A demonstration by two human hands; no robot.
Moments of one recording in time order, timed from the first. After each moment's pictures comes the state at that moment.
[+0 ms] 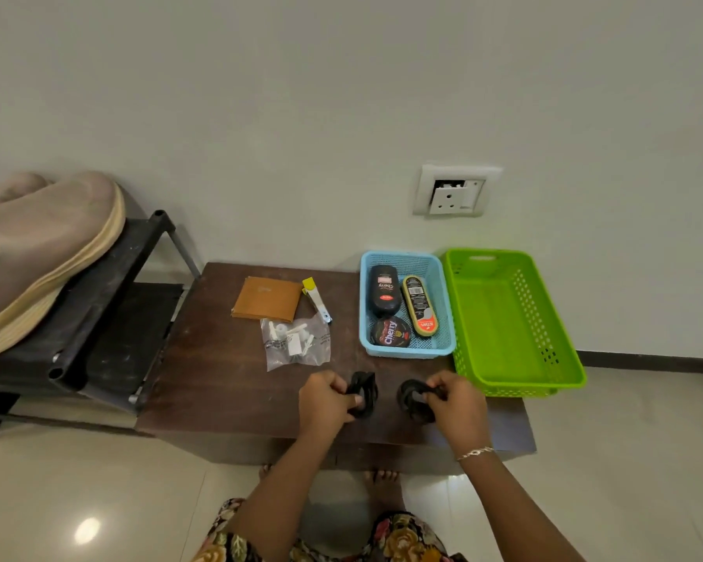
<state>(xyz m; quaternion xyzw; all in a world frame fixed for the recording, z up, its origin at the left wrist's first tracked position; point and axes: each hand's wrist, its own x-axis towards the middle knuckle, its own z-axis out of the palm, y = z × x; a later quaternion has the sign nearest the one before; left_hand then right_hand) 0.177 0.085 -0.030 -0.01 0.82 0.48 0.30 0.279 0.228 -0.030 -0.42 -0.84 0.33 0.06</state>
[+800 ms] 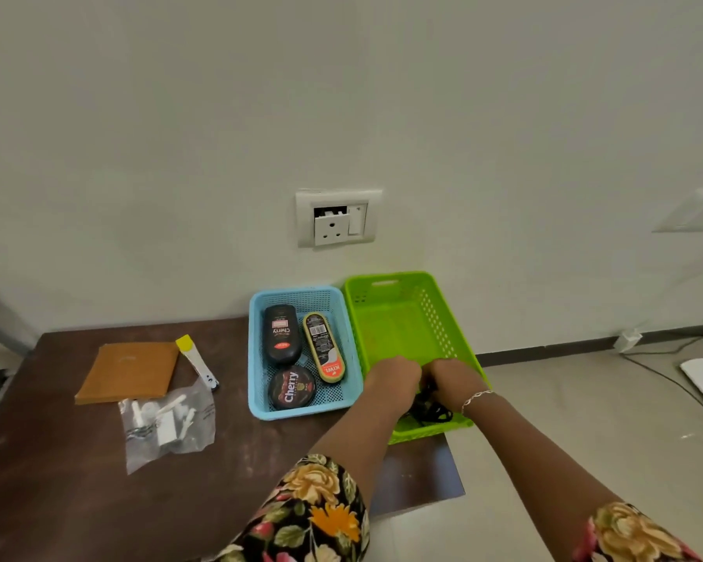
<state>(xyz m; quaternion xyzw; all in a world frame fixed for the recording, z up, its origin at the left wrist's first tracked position) 0.201 0.310 -0.001 0.56 0.80 0.02 0.22 0.283 0.412 -0.032 -0.31 -0.93 0.09 -0.18</state>
